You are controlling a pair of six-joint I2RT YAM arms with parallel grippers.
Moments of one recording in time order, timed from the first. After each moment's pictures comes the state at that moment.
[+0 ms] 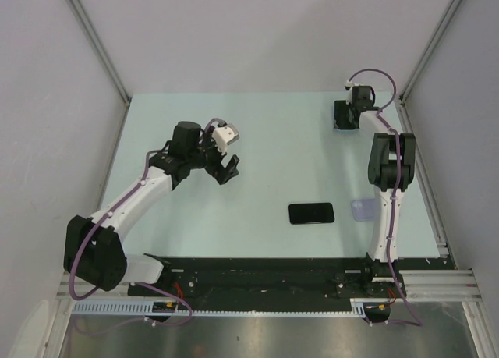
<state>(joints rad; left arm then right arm) -0.40 1.33 1.01 -0.32 0.42 0.39 -0.01 2.39 1.92 -0.30 0.01 -0.04</state>
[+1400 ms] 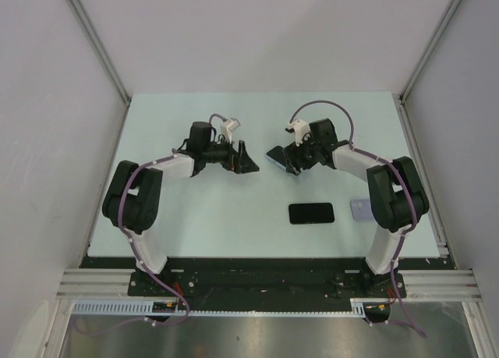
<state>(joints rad) -0.32 1.79 1.02 0.17 0.82 -0.20 0.36 1.85 1.17 -0.17 -0.33 -0.25</state>
